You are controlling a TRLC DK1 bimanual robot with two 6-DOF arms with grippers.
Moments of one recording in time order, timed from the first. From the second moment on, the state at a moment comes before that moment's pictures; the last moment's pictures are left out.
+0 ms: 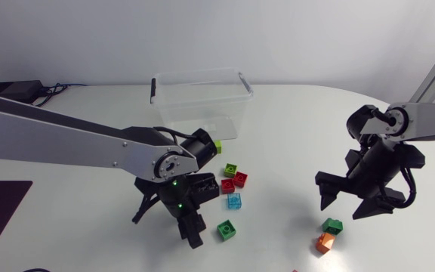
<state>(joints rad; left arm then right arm) -0.74 1.88 1.07 -0.66 0.15 0.43 0.00 1.64 0.92 -0.92 -0.07 0.31</state>
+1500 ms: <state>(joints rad) -0.55 1.70 1.34 -0.77 0.15 0.46 0.03 1.73 0.89 -0.89 -0.07 0.31</state>
